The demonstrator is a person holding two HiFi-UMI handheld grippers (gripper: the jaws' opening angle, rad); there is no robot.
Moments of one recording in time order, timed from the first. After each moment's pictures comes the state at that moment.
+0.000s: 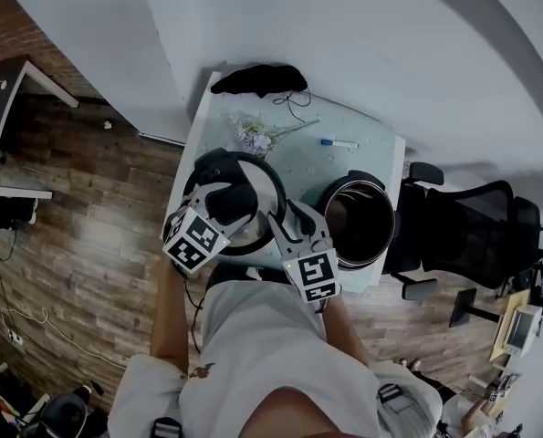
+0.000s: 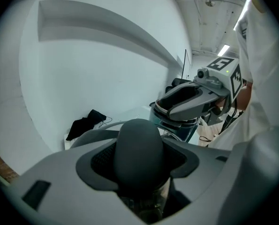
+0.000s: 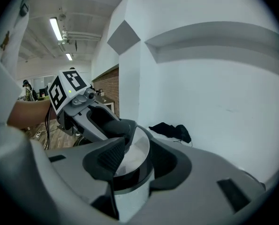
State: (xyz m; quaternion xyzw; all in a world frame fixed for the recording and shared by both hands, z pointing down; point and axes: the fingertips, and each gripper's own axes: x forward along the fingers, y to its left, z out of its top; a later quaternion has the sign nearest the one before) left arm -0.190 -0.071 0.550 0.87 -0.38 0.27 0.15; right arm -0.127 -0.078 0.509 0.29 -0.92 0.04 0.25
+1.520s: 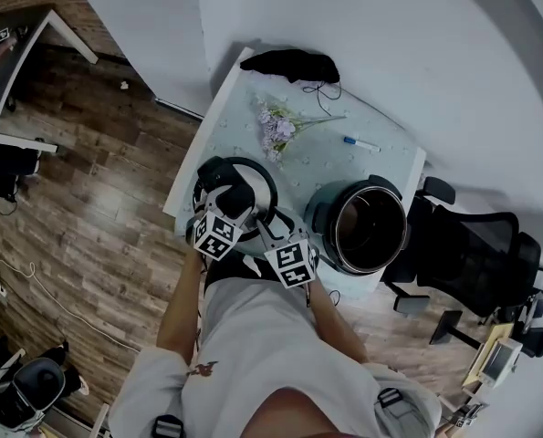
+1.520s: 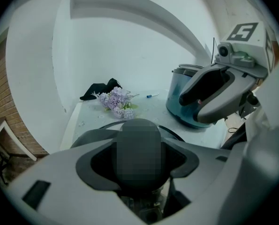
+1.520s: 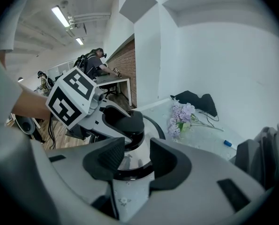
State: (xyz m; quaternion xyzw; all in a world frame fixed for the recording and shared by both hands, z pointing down) left arm -0.198 -0.043 0.719 0.78 -0.52 0.28 0.22; right arm -0.139 -0.028 0.658 0.17 -0.91 0.07 0.38
